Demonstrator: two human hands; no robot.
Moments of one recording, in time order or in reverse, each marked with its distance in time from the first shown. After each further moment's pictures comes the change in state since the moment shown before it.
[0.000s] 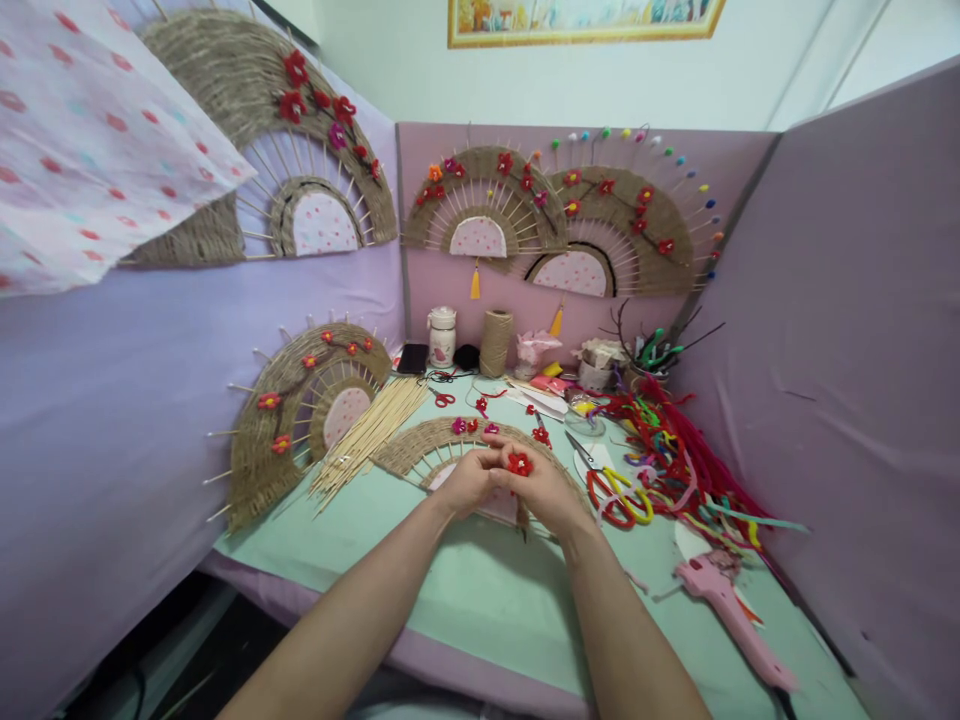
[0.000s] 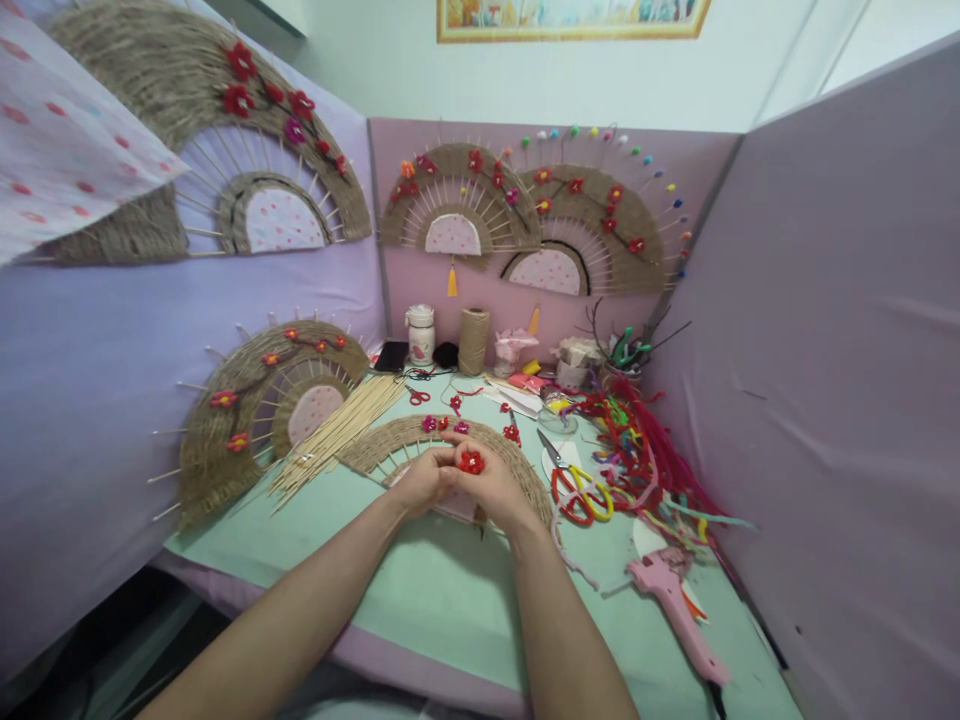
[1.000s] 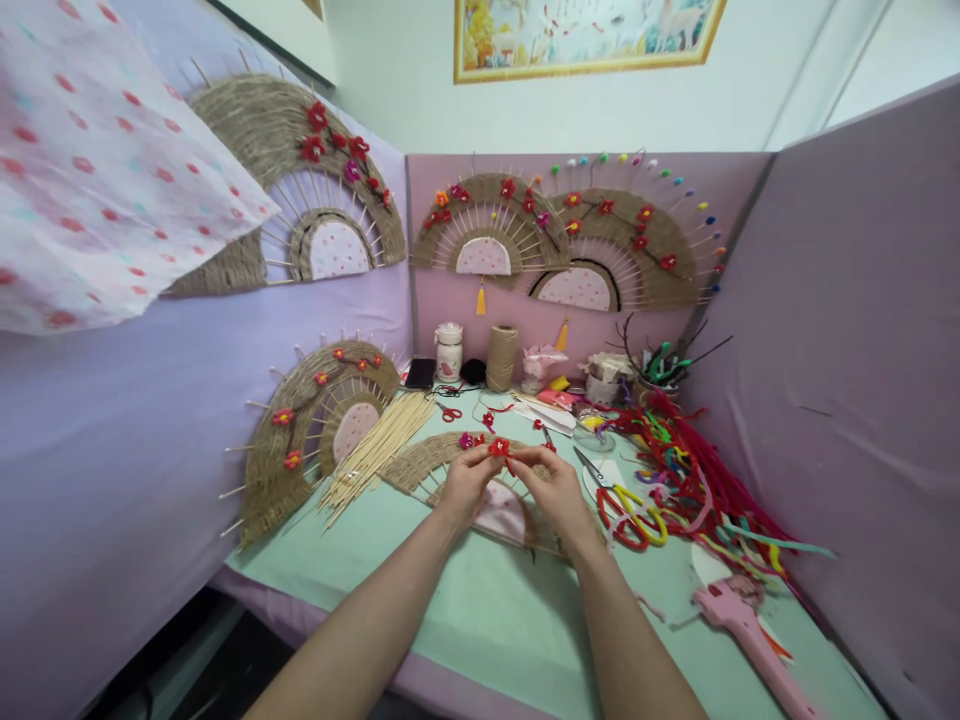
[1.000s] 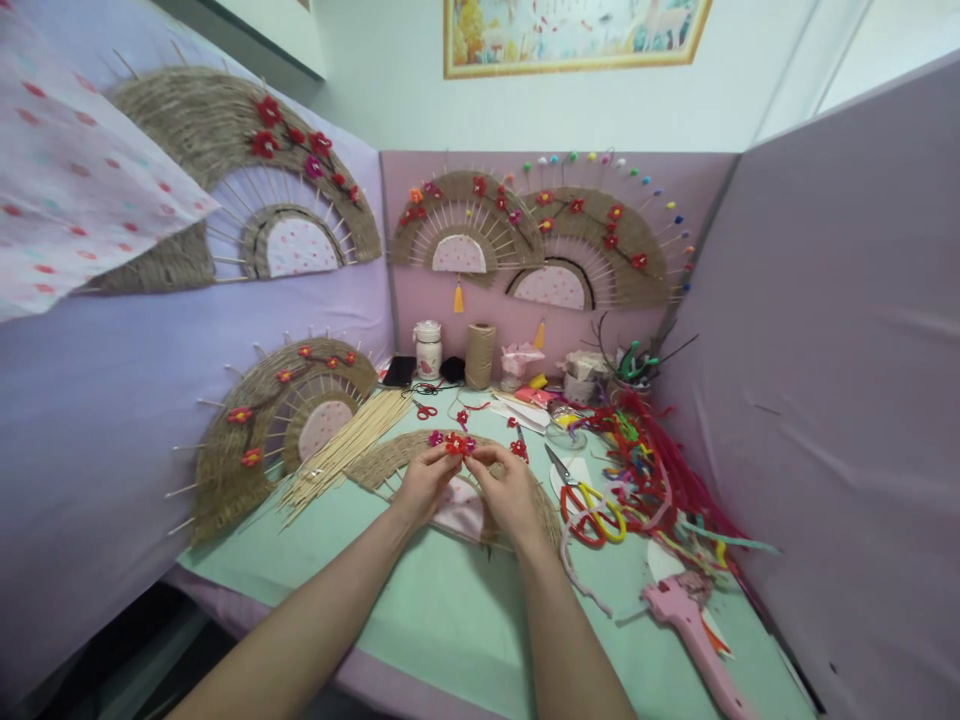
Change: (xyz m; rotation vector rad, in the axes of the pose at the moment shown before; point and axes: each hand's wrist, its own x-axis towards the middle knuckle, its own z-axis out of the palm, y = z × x) left_hand 0.008 0.009 -0.004 -0.155 0.272 0.223; right_hand 0.008 0.012 -0.010 -0.337 0.328 -0.128
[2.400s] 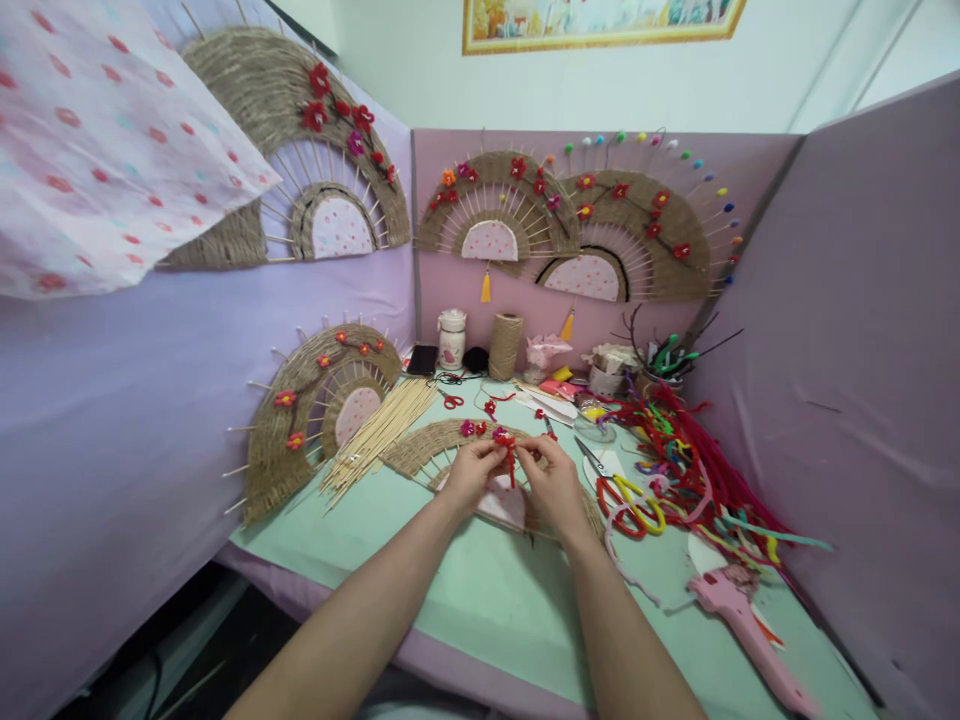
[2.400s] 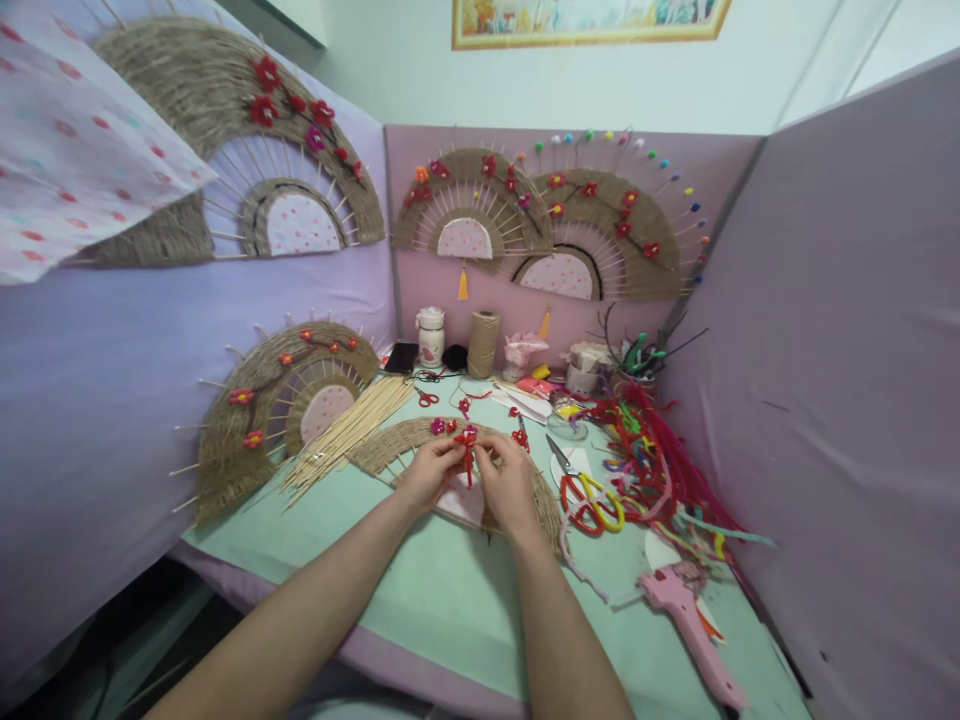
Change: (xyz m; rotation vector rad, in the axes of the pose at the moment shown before) left_hand 0.001 -0.009 -0.002 -0.007 0.028 -0.158; right_hand -0.002 0.002 0.006 -0.189 0.091 -0.082
